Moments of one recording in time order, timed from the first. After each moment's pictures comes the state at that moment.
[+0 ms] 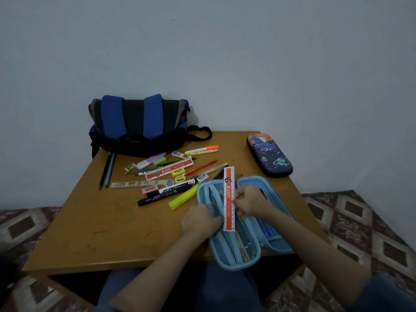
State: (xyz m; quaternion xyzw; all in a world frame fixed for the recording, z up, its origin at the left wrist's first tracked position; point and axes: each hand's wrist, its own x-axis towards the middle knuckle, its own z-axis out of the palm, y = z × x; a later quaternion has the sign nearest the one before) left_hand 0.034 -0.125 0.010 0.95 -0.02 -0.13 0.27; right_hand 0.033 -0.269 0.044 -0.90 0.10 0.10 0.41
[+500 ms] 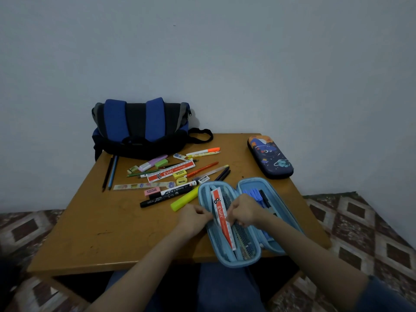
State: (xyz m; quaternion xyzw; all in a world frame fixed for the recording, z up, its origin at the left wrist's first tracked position) left_hand 0.036 -0.101 0.015 0.85 0.01 -0.16 0.49; right_hand 0.023 -0.253 0.048 -0.89 0.11 0.18 0.41
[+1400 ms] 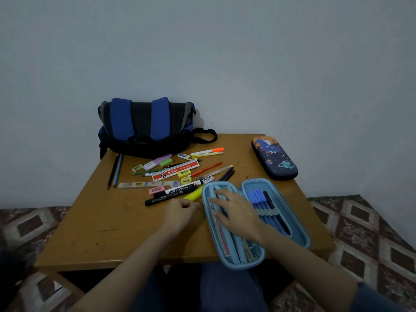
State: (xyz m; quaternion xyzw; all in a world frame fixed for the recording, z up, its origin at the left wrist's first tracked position) left_hand 0.042 -0.066 0.017 0.84 0.02 -0.09 0.53; right_hand 0.017 -0.233 0.028 -0.98 -0.15 -0.02 0.11
